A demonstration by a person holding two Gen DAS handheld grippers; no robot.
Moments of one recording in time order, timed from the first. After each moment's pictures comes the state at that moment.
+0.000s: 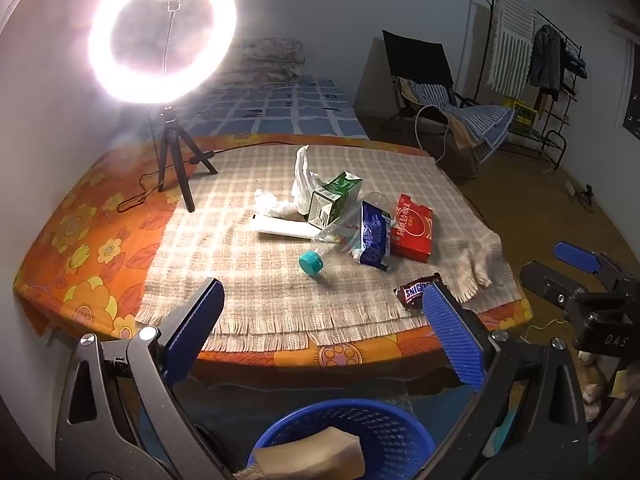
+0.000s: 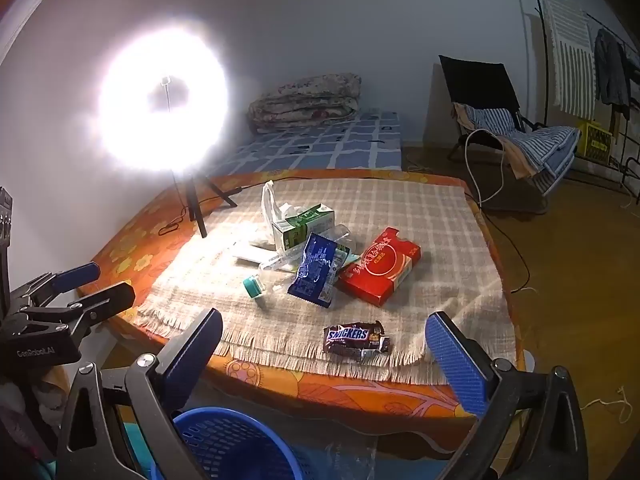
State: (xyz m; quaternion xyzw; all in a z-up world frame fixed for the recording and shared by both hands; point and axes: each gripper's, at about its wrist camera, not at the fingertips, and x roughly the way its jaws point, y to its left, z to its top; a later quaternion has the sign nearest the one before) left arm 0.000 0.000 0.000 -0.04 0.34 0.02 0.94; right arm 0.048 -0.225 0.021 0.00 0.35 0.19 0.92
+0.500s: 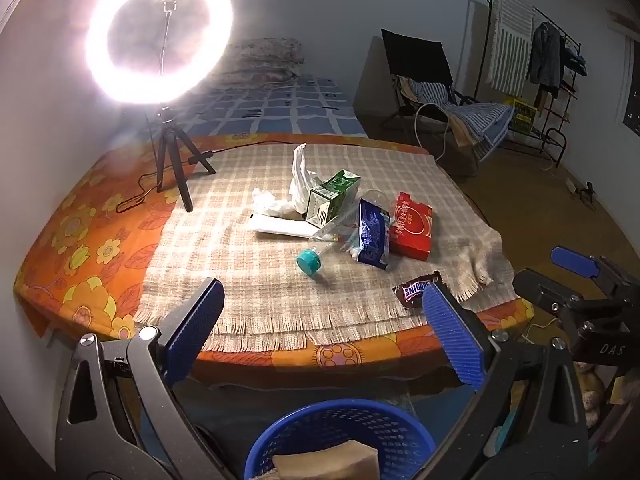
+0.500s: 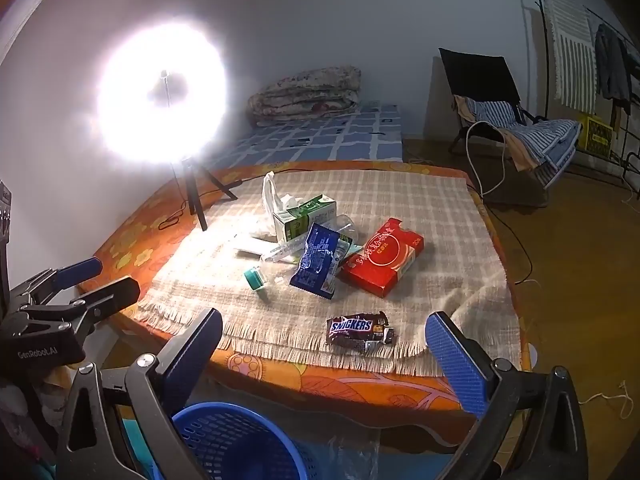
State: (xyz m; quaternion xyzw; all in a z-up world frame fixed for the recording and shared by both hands) left arm 0.003 -0.003 -0.005 -0.04 0.35 0.02 0.94; right arm 0.048 -0.223 0.015 0.00 0.35 0.19 0.92
